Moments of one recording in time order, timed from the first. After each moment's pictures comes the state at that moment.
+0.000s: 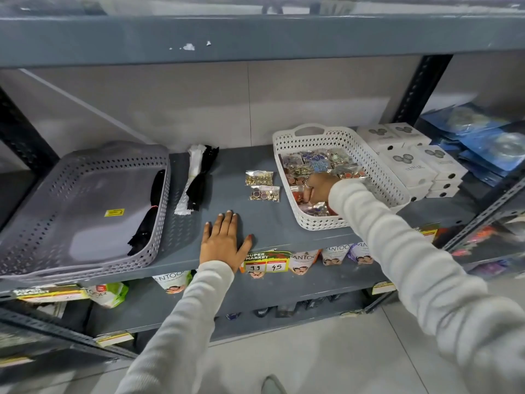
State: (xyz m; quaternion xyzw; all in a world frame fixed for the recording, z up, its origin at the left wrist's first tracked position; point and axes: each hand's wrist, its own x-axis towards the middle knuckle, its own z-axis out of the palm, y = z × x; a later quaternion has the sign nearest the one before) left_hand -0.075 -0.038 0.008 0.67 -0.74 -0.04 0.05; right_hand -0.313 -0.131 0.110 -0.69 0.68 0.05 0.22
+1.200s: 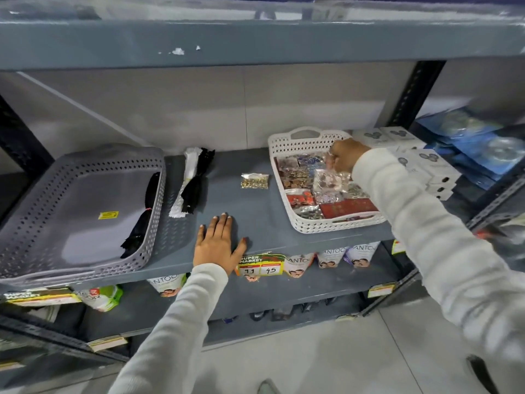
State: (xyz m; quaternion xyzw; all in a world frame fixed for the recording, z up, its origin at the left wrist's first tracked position) left_hand -0.077 -0.040 0.008 0.68 -0.73 -0.04 0.05; right_hand -0.355 -0.147 0.168 -0.69 0.72 -0.01 0.11
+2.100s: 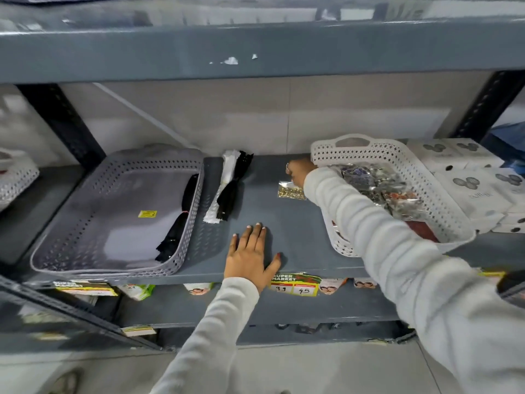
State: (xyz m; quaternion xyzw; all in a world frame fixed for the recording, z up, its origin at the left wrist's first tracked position) left_hand -0.076 -0.045 0.008 0.68 -0.73 -0.04 0.03; right_hand -0.211 -0.222 0.103 -0.76 0.62 -0.03 0.17
